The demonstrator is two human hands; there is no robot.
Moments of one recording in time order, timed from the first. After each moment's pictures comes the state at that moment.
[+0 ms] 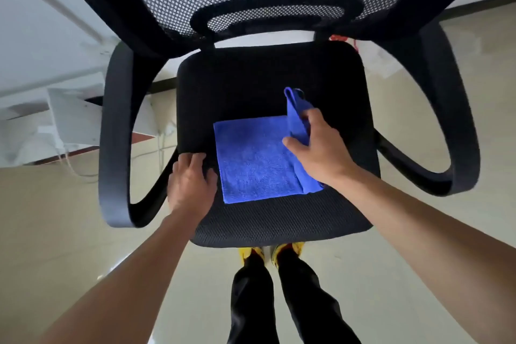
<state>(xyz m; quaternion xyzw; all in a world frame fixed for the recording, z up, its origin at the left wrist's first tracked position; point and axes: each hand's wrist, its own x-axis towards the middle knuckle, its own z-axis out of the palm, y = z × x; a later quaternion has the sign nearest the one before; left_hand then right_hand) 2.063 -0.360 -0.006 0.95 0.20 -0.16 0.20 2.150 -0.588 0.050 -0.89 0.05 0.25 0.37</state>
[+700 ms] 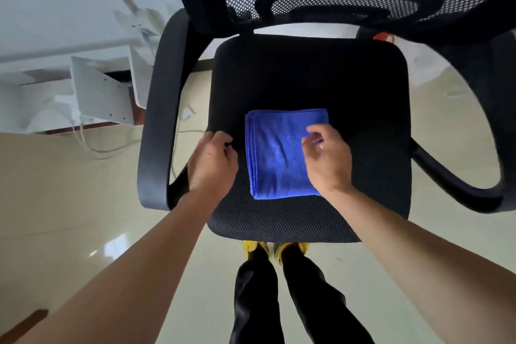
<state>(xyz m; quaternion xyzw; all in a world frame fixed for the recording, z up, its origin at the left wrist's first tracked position) 2.076 -0.332 0.006 0.92 0.23 -0.13 0.30 2.117 -0.529 -0.006 -0.91 0.11 0.13 0.37</state>
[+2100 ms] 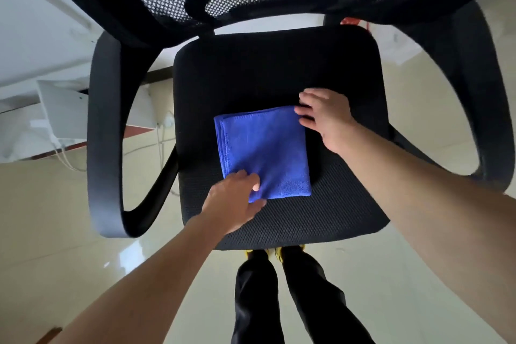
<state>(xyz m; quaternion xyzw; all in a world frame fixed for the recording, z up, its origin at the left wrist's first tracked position) 2.062 -0.395 -0.016 0.91 -0.04 -0.34 0.21 2.212 -0.581 -0.021 -0.67 0.34 0.26 0.60</state>
